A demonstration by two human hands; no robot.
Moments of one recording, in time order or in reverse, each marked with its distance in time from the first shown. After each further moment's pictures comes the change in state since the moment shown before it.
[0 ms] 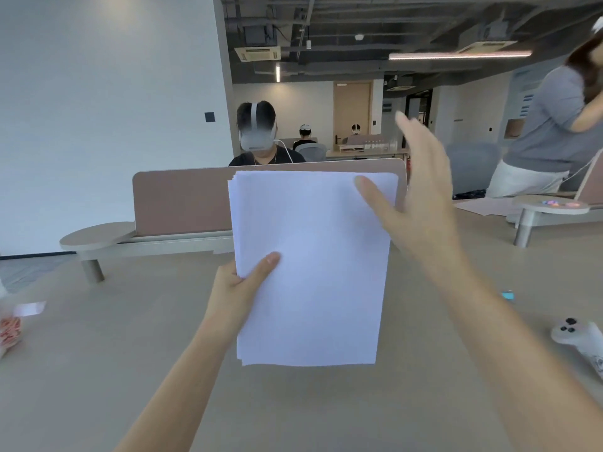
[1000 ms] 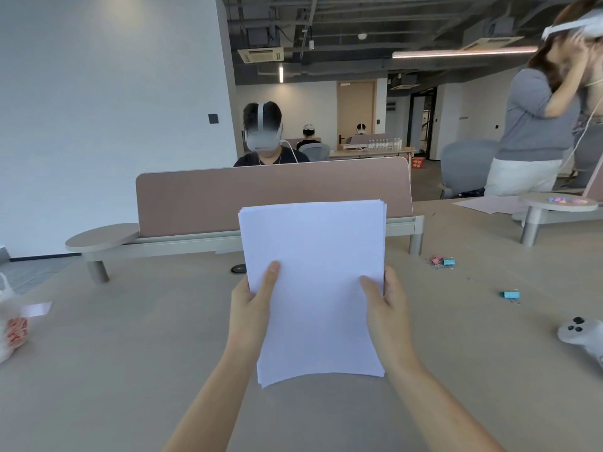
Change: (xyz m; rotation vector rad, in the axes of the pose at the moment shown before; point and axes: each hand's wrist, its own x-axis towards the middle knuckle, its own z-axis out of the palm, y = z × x) left_hand -0.005 -0.035 0.026 -0.143 0.090 -0.004; right_hand -0.123 0.019 0.066 0.700 0.027 0.720
